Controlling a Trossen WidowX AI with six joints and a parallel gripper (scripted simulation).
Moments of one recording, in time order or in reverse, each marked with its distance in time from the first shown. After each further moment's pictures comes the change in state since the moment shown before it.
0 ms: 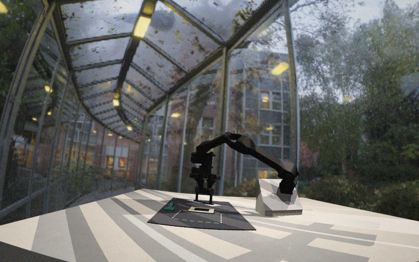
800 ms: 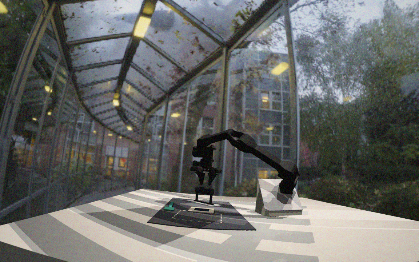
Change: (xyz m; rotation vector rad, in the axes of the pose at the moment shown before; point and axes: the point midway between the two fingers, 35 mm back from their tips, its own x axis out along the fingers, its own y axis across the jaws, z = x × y) arm -0.037 0.000 -0.004 0.027 0.007 0.003
